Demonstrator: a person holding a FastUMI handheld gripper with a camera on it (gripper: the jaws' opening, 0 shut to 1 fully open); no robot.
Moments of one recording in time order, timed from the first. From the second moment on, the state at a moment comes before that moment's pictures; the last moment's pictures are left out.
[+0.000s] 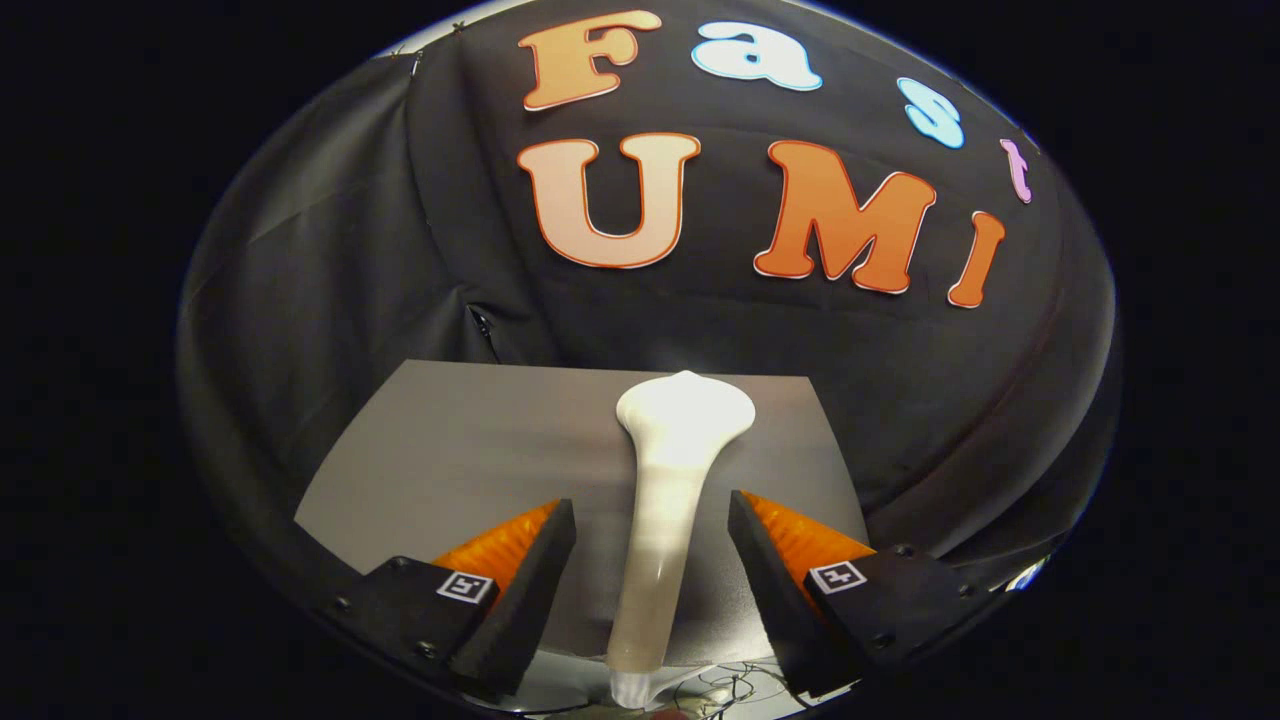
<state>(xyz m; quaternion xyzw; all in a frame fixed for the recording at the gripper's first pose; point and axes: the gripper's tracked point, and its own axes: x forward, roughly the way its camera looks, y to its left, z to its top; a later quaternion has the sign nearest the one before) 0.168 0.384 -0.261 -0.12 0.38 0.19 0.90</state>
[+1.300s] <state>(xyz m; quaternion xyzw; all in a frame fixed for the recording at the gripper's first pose) 0.179 0.378 -0.286 -0.06 0.43 0.19 0.88</state>
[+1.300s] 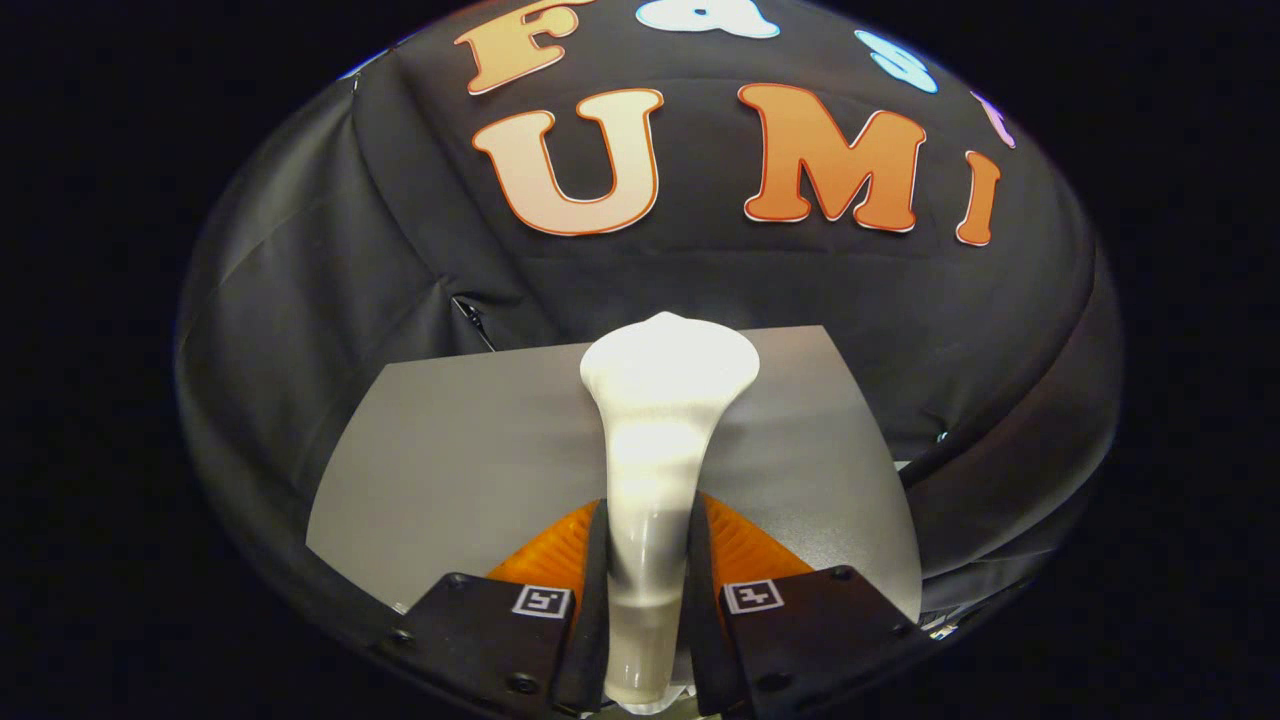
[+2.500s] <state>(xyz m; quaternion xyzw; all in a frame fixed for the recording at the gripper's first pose) 0.096 0.274 -0.126 -0.04 0.30 0.21 0.93</state>
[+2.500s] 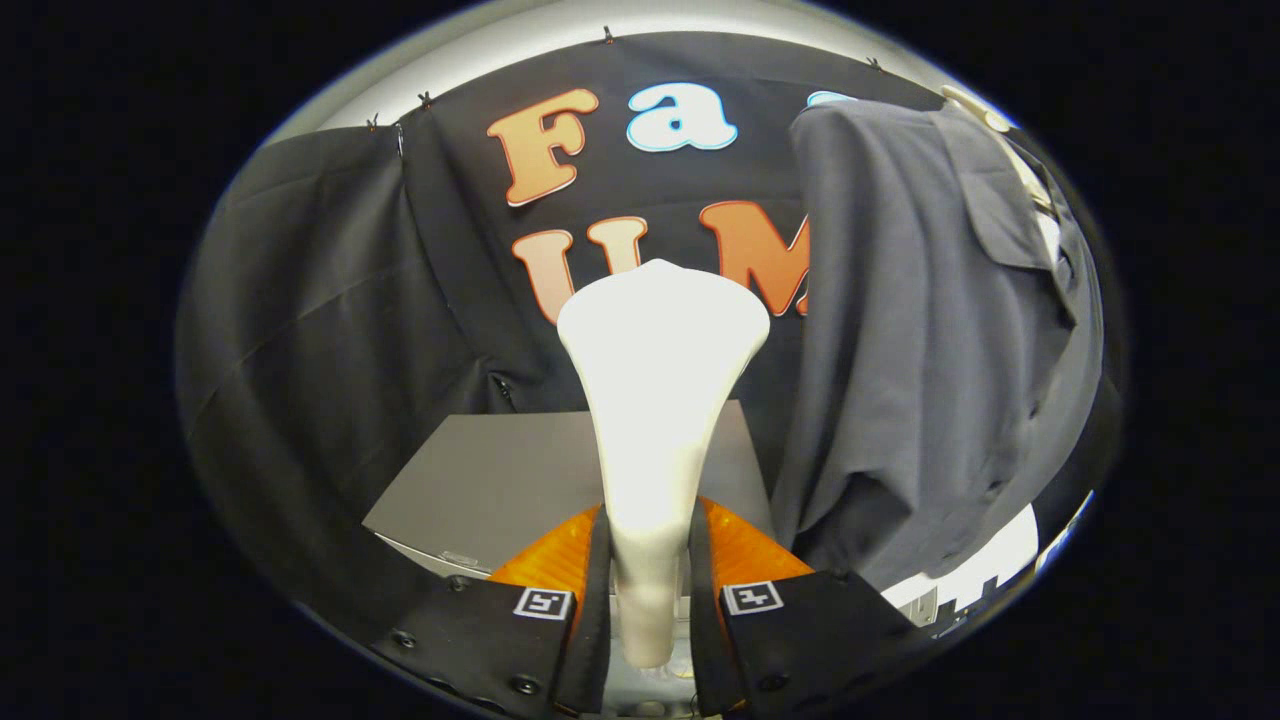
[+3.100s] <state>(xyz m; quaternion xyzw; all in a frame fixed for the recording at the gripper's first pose) 0.084 0.185 -0.067 -0.04 0.26 0.18 0.95</state>
